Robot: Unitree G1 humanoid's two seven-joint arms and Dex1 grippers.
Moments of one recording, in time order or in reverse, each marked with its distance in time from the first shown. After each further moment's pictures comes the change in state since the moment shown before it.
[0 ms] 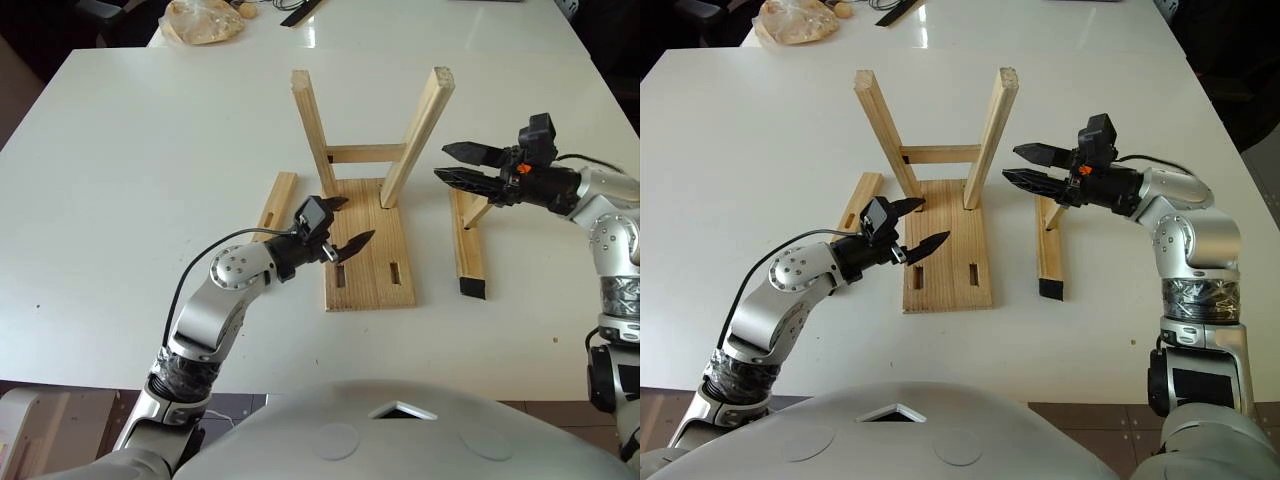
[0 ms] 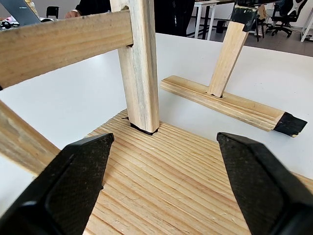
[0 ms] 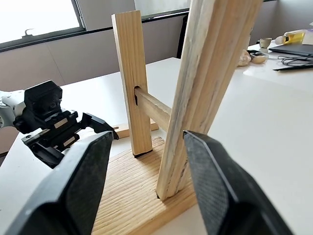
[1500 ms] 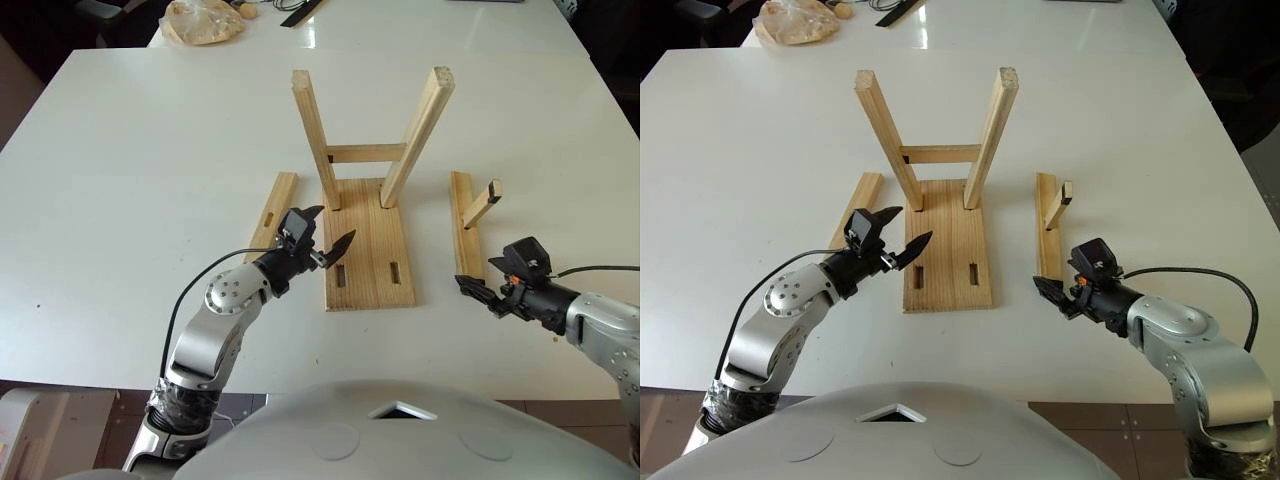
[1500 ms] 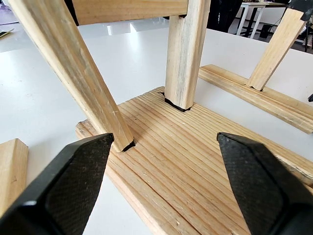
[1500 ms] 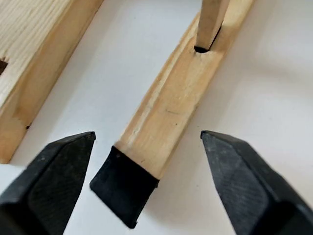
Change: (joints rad) left arm 0.156 -0.053 0.036 -0.046 0.027 -0.024 0.166; right arm 0.629 0.028 -0.123 -0.828 -0.169 0.736 -0.748
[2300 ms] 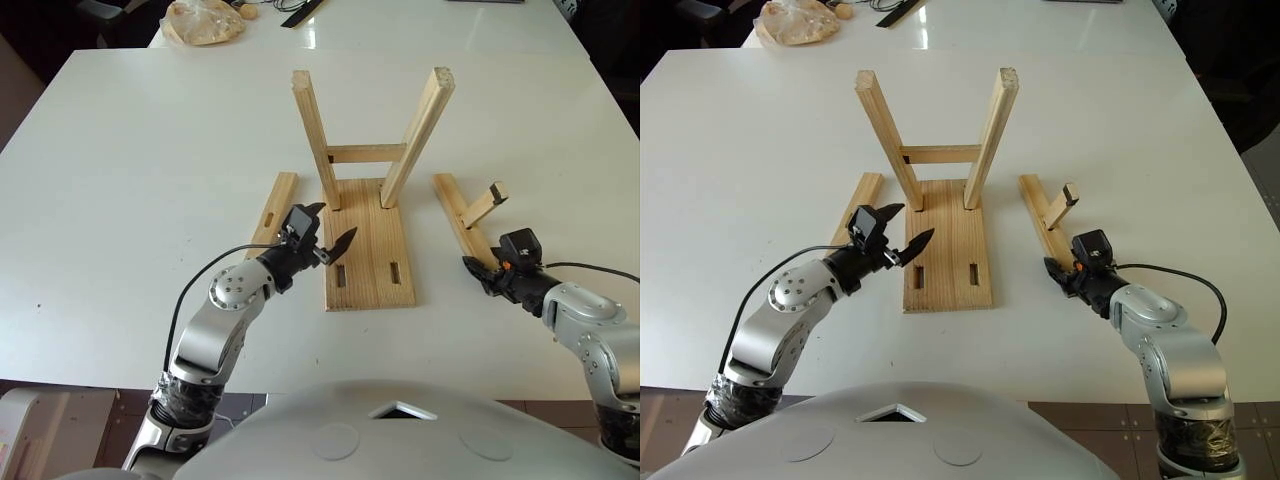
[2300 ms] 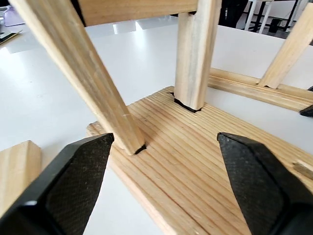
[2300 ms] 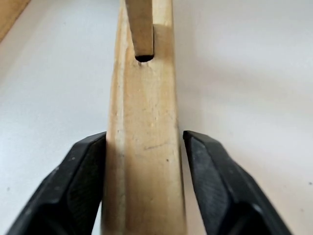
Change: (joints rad) left arm -0.035 -0.022 0.007 0.020 0.040 0.014 0.063; right arm -0.037 0.043 0.081 0.210 -0.101 -0.215 -0.084
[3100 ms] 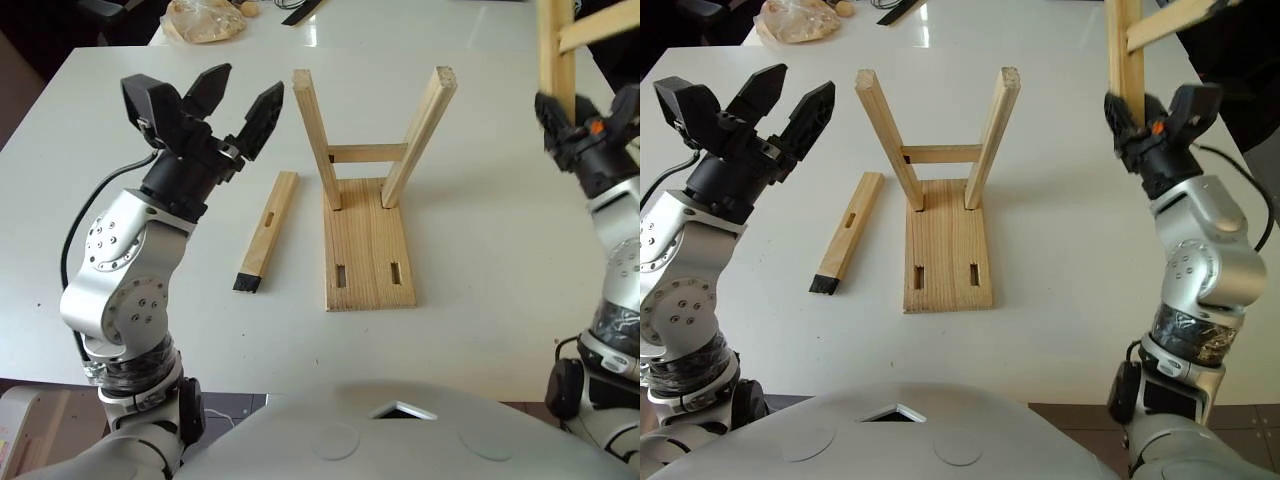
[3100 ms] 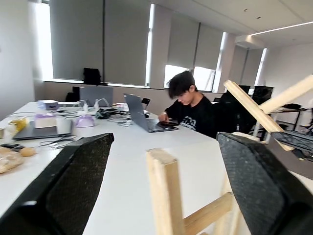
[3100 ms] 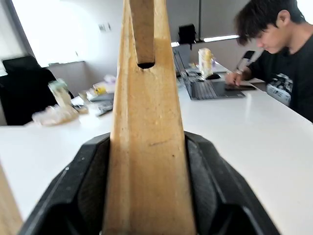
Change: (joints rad) left arm -0.277 0.047 0.497 -0.303 -0.622 0.240 0.079; right arm -0.598 0.135 -0.343 0.221 0.374 -0.251 -0.015
